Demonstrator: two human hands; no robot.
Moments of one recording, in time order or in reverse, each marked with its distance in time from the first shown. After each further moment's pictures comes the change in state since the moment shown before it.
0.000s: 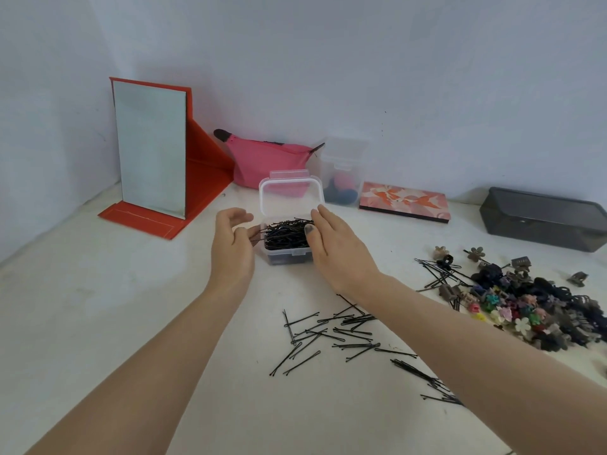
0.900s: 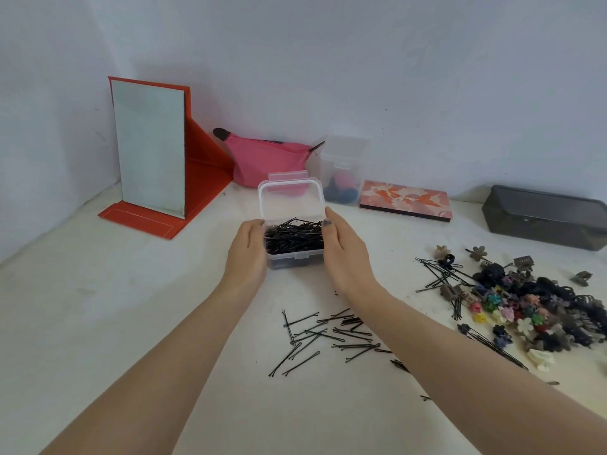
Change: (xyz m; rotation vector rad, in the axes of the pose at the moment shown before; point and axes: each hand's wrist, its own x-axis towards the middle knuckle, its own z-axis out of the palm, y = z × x) left_hand -0.005 -0.001 0.010 0.248 -0.121 -0.142; right_hand -0.002 0.006 0.017 0.572 0.177 0.214
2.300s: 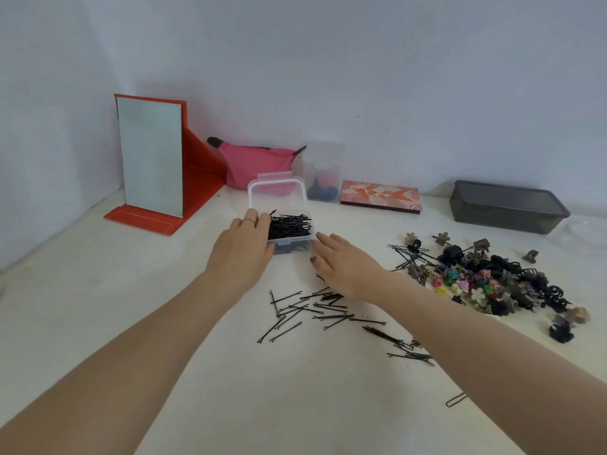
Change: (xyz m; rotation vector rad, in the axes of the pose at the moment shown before) left_hand -0.041 0.026 -0.019 1.179 -0.050 0.701; right_hand -0.029 0.017 -0.051 -0.847 -0.490 -0.210
